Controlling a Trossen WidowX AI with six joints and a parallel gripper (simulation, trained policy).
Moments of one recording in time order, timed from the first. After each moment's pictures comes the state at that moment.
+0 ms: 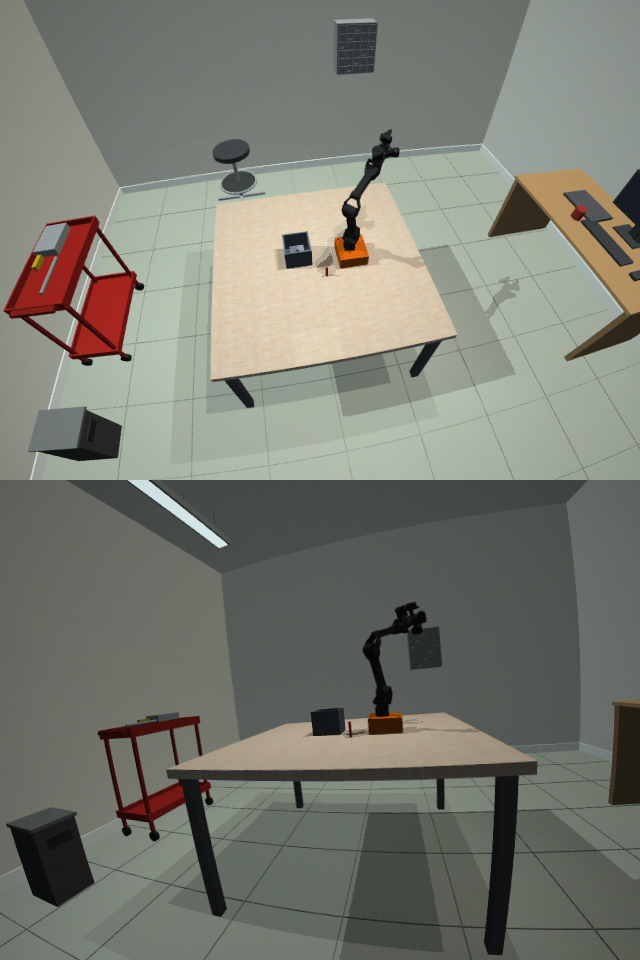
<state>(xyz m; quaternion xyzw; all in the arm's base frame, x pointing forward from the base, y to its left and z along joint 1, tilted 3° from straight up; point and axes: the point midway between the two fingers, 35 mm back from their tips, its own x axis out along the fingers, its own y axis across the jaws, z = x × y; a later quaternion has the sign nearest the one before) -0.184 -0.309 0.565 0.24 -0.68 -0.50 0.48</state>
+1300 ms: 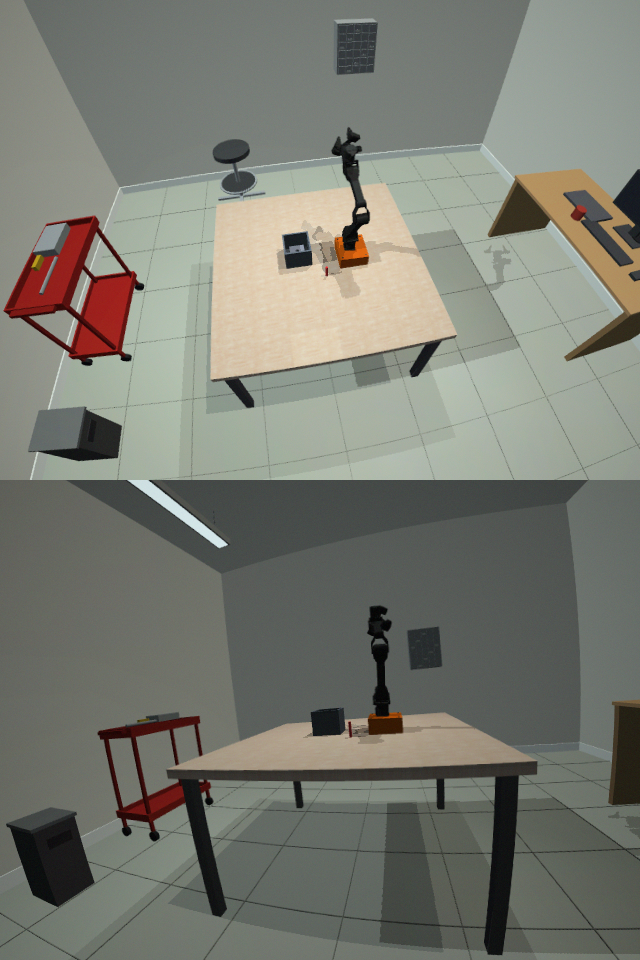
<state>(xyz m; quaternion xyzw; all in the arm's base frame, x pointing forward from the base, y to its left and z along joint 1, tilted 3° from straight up) 0.055 -0.303 0.571 0.57 -0.64 -0.22 0.47</state>
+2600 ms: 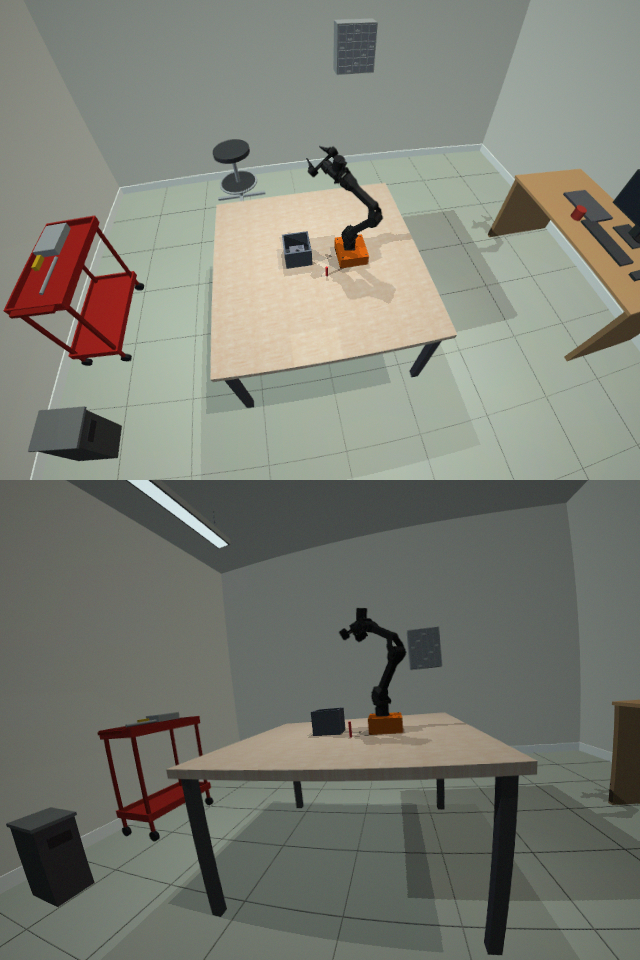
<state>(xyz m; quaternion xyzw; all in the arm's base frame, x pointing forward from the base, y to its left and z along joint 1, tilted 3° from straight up) 0.202 -0.190 0.523 0.86 -0.43 -0.04 0.27</state>
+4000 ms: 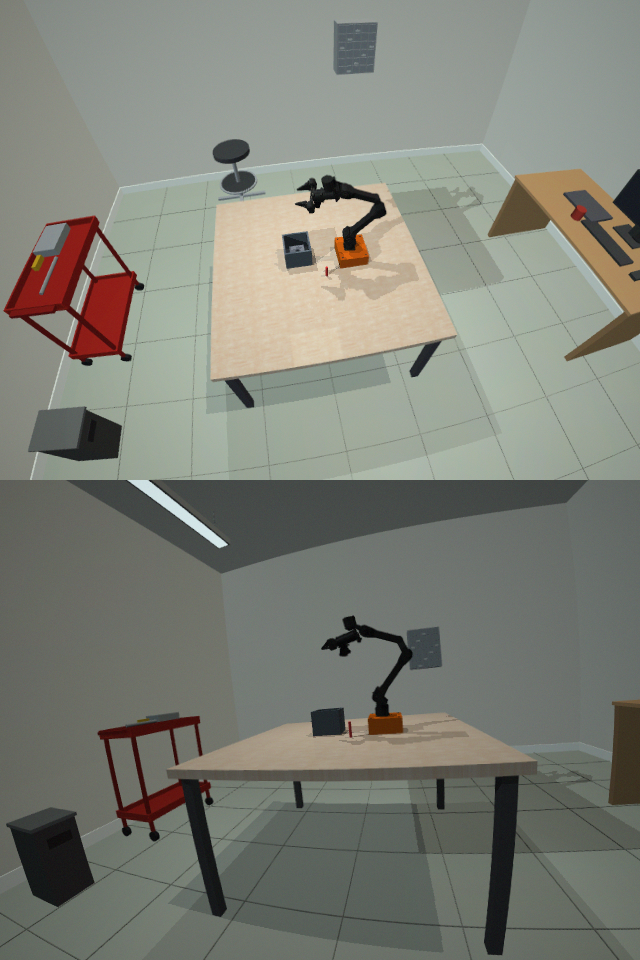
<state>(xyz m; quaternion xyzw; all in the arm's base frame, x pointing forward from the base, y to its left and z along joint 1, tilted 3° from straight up) 0.276 -0.005 0.409 0.99 -0.04 -0.12 0.09</state>
